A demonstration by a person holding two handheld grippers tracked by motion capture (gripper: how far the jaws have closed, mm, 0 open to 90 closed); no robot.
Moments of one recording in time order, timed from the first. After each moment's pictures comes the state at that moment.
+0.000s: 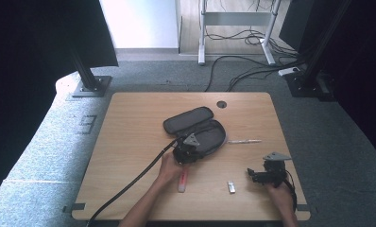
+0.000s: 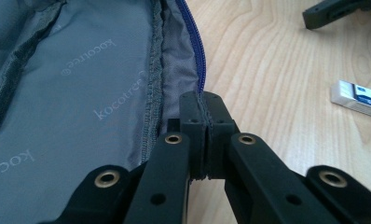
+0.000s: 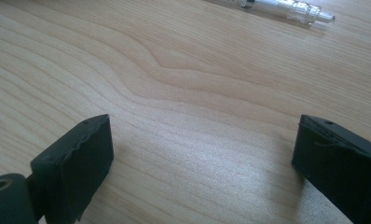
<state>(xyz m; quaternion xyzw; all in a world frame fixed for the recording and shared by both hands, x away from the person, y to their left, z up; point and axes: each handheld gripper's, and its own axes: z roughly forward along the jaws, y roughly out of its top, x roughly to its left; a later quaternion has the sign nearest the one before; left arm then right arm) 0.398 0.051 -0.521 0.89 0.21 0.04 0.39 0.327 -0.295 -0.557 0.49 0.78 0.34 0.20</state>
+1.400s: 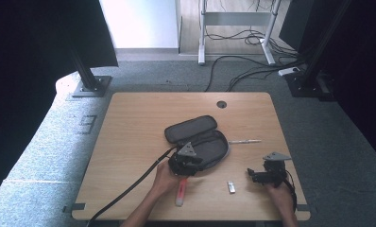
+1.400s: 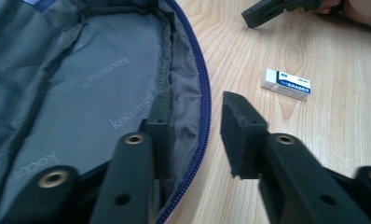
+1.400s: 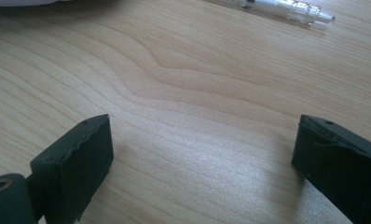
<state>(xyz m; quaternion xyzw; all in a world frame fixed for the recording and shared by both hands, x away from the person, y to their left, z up) 0.354 0.063 -0.504 0.89 0.20 0.03 0.41 0.327 -0.295 -0.557 0.49 0.78 0.34 0.20</state>
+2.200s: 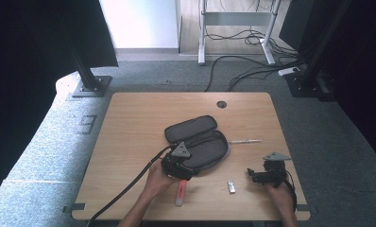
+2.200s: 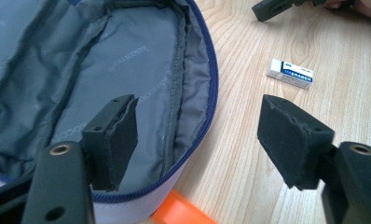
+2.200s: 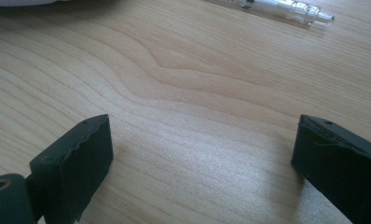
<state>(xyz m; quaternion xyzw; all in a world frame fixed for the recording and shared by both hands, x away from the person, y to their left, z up) 0.343 0.085 -0.488 0.89 0.22 0.05 0.40 0.327 -0.295 -0.557 0.49 0.78 0.34 0.21</state>
